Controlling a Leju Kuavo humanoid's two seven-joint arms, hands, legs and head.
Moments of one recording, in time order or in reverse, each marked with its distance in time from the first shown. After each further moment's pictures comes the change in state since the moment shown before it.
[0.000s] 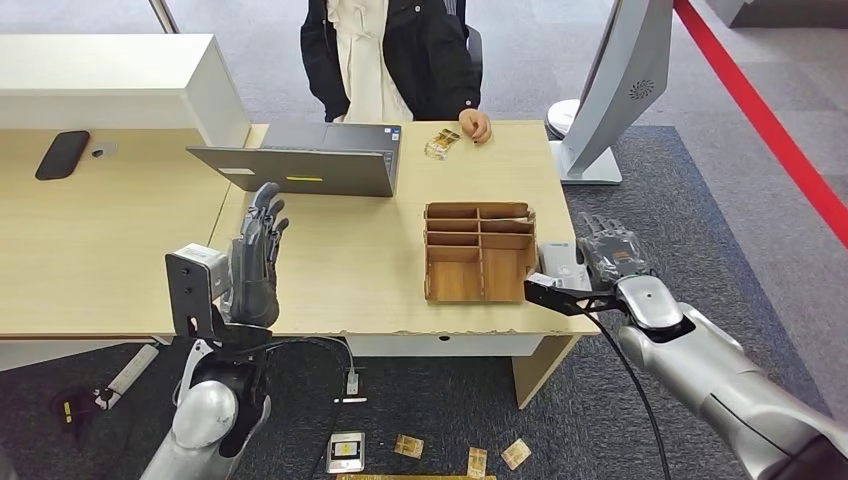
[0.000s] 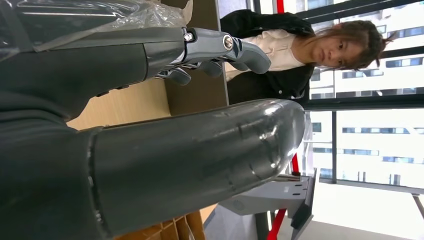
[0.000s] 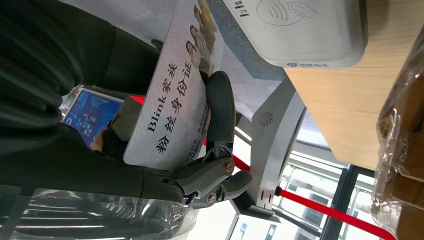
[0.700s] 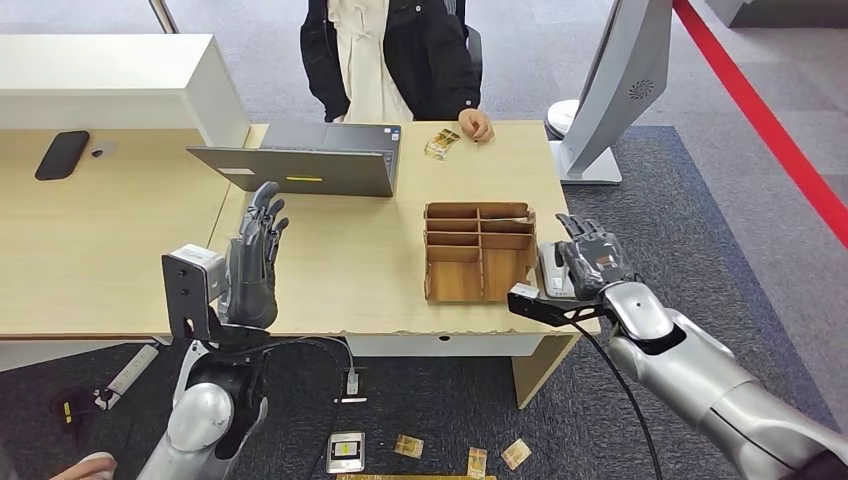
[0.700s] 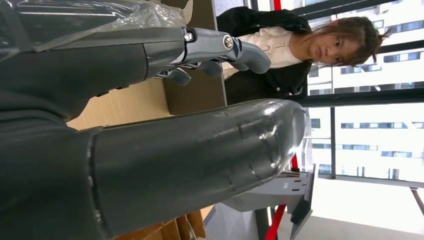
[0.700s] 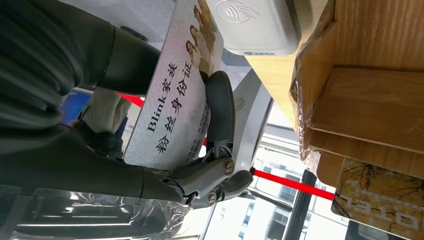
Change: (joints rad) left arm 0.005 0.009 0.000 -0.023 -0.004 -0.021 0.009; right arm 0.046 -0.022 -0.009 -0.151 0.031 -0.014 -0.010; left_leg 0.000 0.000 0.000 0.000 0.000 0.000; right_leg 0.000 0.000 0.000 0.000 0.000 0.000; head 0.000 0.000
